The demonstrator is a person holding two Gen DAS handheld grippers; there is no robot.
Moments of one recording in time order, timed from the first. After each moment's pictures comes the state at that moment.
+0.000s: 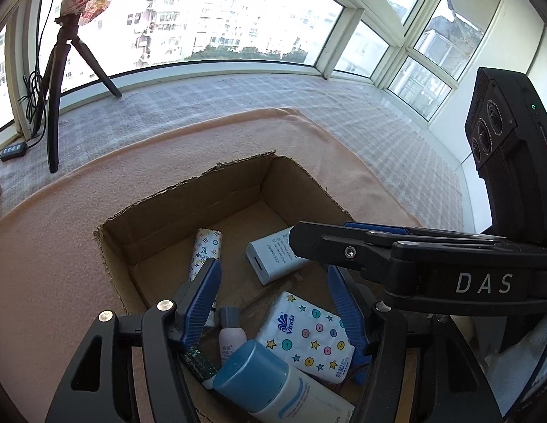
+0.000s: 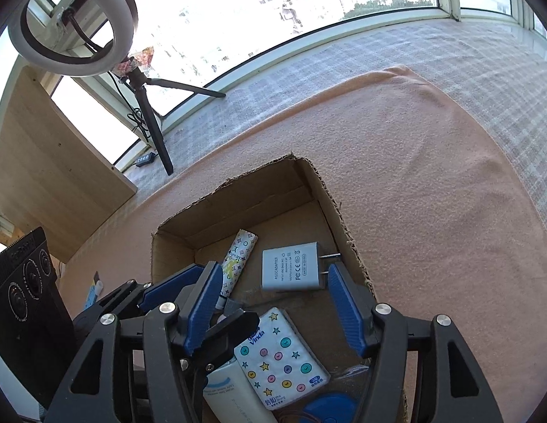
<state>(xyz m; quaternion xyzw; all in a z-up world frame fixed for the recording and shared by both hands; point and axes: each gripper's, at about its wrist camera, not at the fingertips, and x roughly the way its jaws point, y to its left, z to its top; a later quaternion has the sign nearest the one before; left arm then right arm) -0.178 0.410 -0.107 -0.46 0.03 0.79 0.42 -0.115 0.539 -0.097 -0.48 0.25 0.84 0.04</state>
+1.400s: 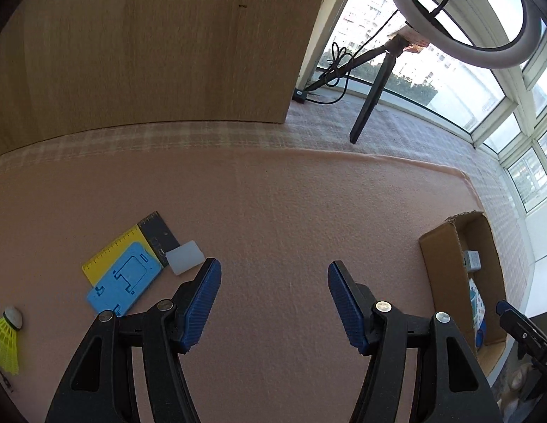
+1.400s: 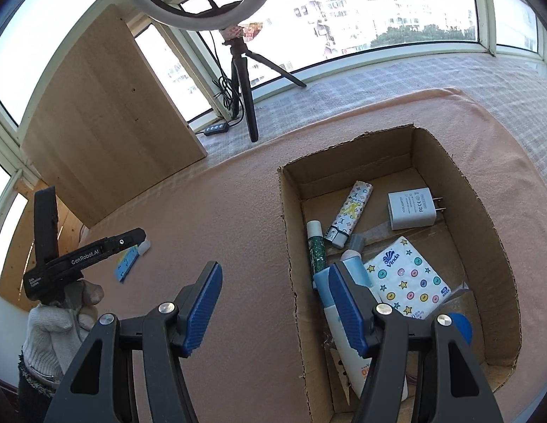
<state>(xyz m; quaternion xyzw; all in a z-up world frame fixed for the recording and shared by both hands) -0.258 0.096 -0.106 -0.52 -0.07 0.84 0.15 -0.071 0.401 -0.065 -0.45 0.20 0.87 -0.02</state>
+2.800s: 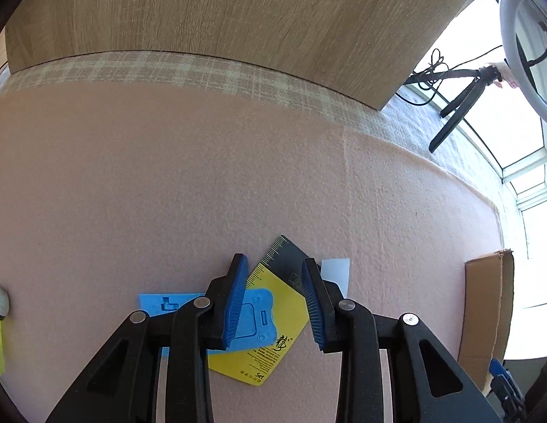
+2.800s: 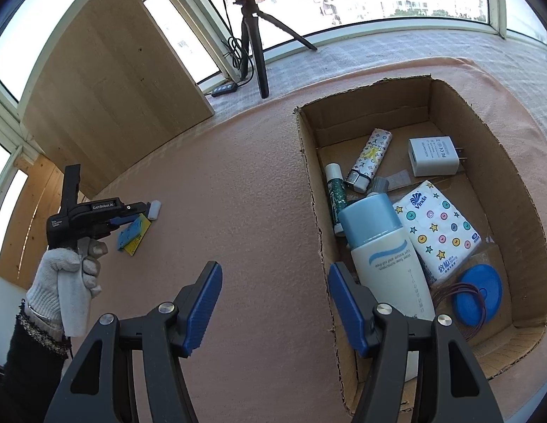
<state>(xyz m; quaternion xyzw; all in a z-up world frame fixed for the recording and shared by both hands) -0.284 0.032 -0.169 -0.58 -0.14 0.80 0.10 -0.063 0.376 -0.089 -0.49 0.19 0.85 -0.03</state>
